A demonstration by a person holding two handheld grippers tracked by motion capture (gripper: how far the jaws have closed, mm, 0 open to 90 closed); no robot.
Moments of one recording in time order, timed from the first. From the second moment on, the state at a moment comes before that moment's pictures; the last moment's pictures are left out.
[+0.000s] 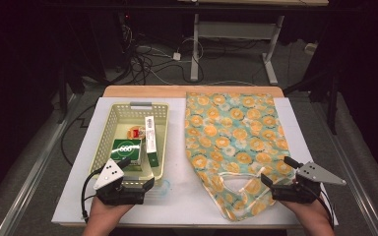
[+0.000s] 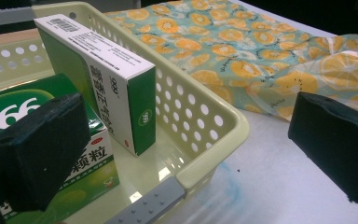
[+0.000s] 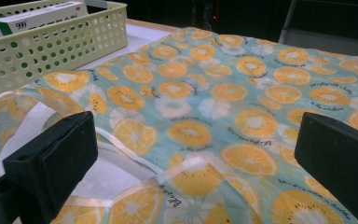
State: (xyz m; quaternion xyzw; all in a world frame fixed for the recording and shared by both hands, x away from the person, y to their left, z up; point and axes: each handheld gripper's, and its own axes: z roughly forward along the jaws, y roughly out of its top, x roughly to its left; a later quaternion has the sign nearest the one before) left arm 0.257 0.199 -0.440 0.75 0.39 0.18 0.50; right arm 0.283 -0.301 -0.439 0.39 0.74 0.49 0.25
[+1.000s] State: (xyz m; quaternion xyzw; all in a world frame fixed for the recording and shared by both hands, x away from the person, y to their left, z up) left arm 0.257 0.194 -0.435 0.75 0.40 0.20 0.48; right arm 0.277 -0.286 -0.428 0.37 0.75 0.49 0.25
